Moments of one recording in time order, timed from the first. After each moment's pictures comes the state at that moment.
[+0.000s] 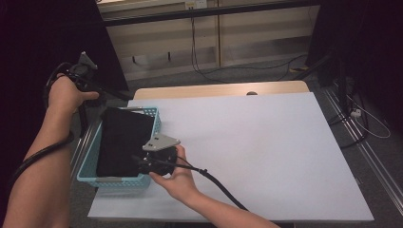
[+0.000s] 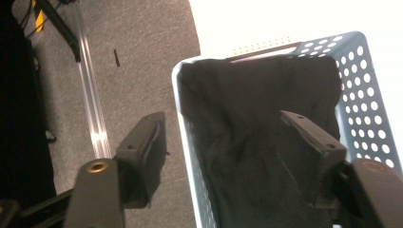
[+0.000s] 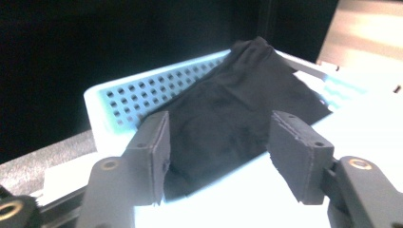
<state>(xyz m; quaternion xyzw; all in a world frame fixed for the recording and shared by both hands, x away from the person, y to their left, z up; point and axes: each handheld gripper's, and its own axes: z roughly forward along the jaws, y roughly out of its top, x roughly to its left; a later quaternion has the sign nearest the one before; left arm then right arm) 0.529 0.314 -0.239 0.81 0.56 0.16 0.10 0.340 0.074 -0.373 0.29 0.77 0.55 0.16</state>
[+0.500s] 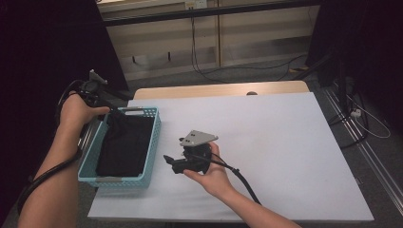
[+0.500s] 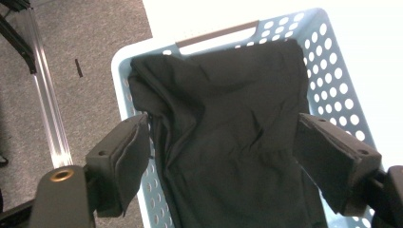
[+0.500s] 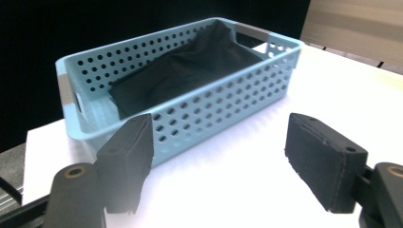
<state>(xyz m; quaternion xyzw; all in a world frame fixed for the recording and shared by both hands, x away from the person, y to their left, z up) 0.510 0.309 -0.281 0.82 0.54 0.13 0.15 0.343 -0.006 -0.387 0.31 0.77 0.54 0.16</state>
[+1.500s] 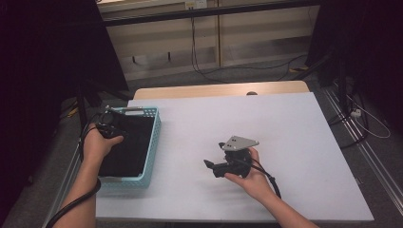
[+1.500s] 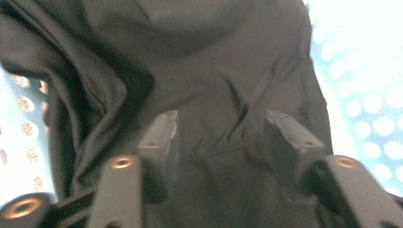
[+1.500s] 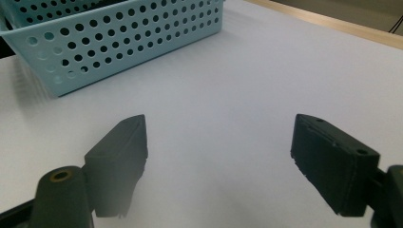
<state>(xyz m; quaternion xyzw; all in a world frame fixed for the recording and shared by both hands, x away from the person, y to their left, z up) 0.479 0.303 -0.384 0.83 0.51 0.12 0.19 0.337 -0.102 -0.425 0.35 0.78 0.49 0.17</state>
